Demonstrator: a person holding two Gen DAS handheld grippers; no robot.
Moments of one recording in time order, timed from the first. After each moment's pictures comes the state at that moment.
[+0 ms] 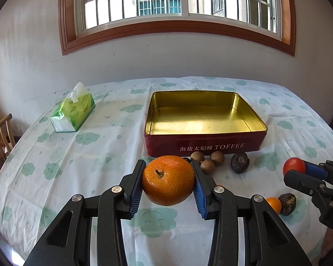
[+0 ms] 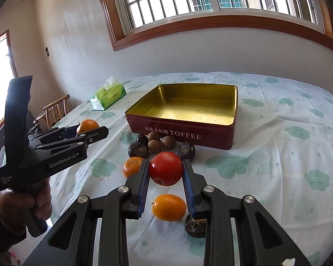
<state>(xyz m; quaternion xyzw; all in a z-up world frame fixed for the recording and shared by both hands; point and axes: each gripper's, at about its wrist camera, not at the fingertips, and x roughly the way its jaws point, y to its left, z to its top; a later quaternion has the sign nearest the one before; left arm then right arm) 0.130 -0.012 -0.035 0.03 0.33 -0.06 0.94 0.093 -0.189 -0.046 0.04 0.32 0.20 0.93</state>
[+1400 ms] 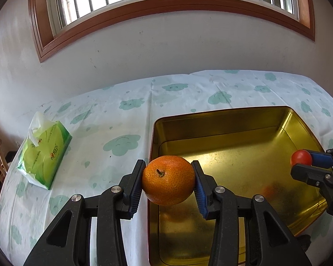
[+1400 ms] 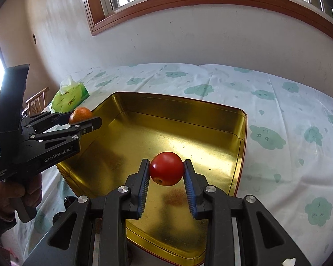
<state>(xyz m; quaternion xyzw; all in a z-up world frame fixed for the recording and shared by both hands) 0.321 -0.022 -0.066 0.08 0.36 -0.05 0.93 0.283 -0.195 -0.073 0.02 0.39 0.19 0.90</state>
